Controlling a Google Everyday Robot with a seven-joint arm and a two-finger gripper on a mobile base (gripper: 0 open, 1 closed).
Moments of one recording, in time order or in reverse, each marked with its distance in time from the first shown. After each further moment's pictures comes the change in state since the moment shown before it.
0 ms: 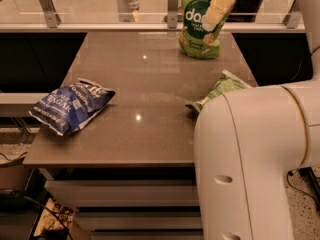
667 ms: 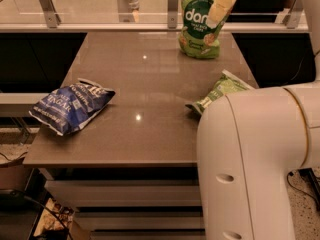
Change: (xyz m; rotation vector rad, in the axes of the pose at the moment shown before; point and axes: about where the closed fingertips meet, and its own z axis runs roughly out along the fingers) arm 0.001 -0.019 -0.003 0.066 -0.028 -0.026
